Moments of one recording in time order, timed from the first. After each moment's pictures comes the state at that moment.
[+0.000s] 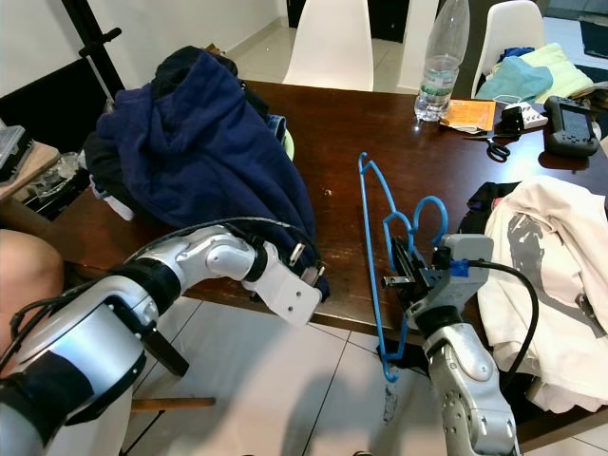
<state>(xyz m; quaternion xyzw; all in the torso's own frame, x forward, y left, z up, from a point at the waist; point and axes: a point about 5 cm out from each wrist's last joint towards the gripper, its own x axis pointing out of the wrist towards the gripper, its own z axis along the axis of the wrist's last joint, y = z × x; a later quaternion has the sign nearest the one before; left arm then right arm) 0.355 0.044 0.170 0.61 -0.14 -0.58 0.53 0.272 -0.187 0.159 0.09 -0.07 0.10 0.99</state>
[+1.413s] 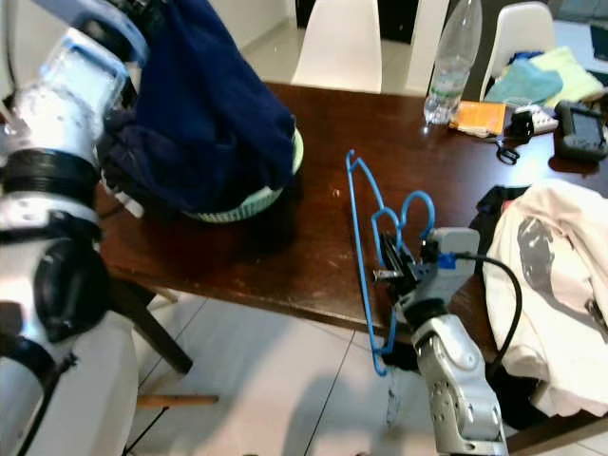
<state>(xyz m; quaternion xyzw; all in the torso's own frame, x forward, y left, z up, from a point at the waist) 0.396 0.155 0.376 -0.31 -0.22 -0.22 0.90 0.284 -0.176 0.157 0.10 -0.07 0.12 0.99</state>
